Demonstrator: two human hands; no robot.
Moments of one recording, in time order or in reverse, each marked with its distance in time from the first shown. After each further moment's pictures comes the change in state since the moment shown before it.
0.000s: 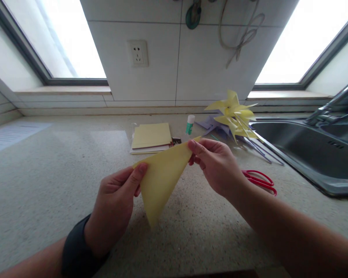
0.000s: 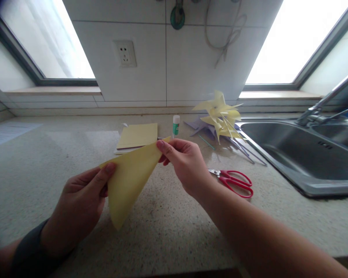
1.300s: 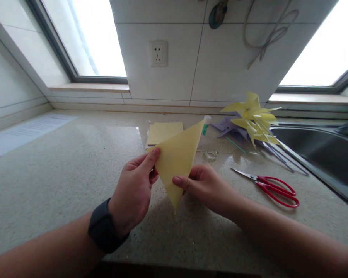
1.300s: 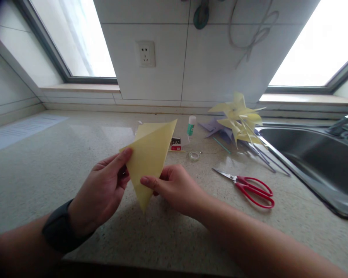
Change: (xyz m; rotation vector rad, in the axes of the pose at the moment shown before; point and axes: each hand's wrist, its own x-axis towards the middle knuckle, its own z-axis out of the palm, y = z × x) left_hand 0.009 0.022 0.014 -0.449 0.115 -0.163; right_hand -0.023 0.012 0.035 -0.230 -0.439 0.311
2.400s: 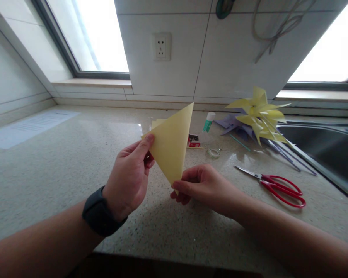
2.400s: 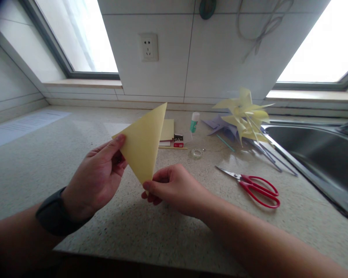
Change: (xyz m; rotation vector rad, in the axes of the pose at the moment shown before) left_hand 0.011 0.014 -0.001 -0.055 0.027 0.154; right_hand -0.001 -0.005 0.005 0.042 -0.101 0.234
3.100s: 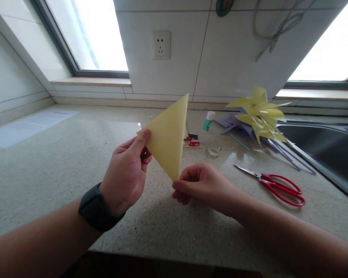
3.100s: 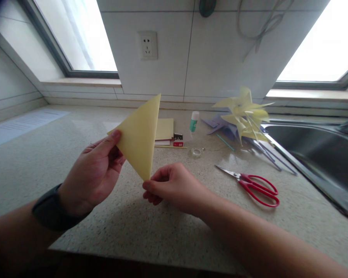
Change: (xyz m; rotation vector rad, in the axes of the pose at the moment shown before) left_hand 0.007 0.004 0.001 -0.023 0.031 0.011; right_hand 0.001 -0.001 0.003 0.071 0.055 0.072
